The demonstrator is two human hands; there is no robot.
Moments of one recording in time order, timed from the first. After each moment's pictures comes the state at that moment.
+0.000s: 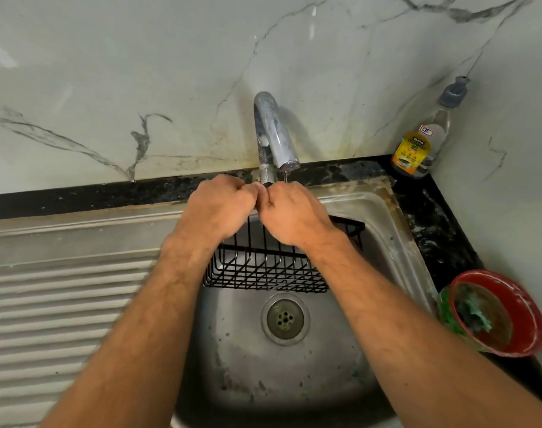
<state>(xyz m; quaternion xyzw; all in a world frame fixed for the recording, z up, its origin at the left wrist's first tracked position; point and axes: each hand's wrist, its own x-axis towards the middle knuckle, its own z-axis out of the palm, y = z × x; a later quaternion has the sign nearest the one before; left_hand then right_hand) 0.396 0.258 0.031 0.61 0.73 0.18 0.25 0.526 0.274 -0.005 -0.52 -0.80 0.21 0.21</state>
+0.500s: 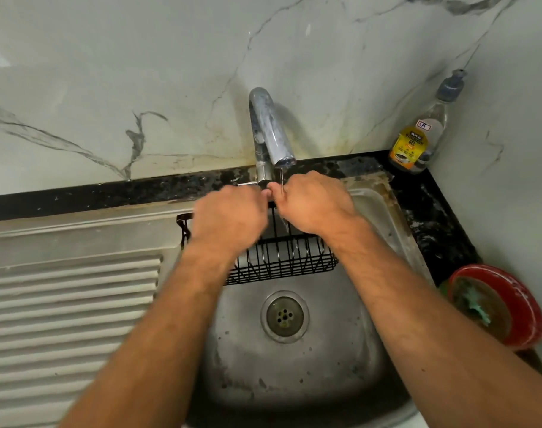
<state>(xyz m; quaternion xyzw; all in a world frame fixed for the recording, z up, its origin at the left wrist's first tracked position) 0.411 0.249 0.011 0.71 0.70 0.06 0.03 0.558 0.290 -0.001 -0.58 -0.81 0.10 0.08</state>
